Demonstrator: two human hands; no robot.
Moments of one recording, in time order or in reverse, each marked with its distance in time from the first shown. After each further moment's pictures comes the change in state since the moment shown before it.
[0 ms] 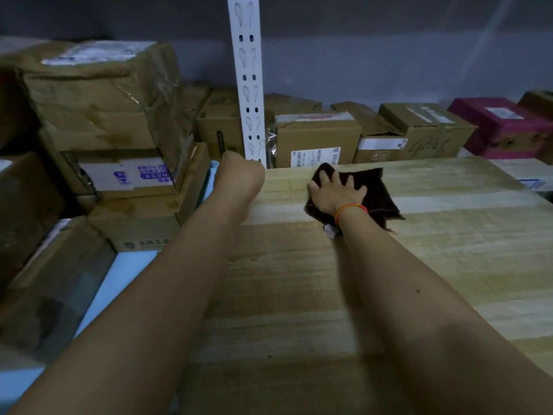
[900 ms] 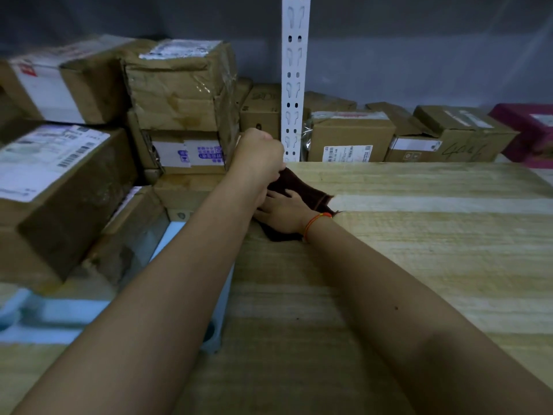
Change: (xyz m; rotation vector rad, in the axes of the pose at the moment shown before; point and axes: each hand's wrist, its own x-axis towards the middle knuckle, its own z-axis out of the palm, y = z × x) left_hand -0.041 0.004 -0.047 -0.277 0.015 0.025; right_hand -0.082 -0.112 0.042 -0.140 -0.103 -0.835
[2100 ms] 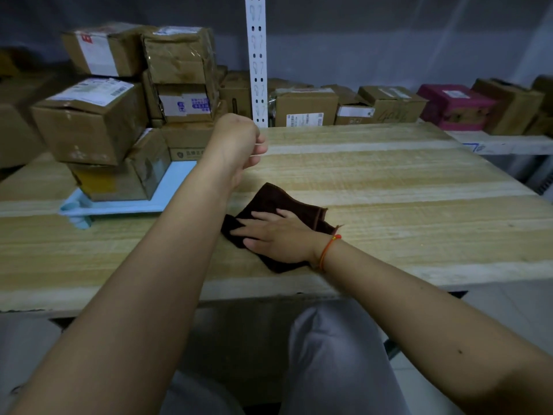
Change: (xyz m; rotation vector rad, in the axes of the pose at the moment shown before) left_hand -0.195 -0.026 -0.048 -0.018 -0.129 0.126; right_hand -0.265 -0.120 0.042 0.085 -0.093 -0.058
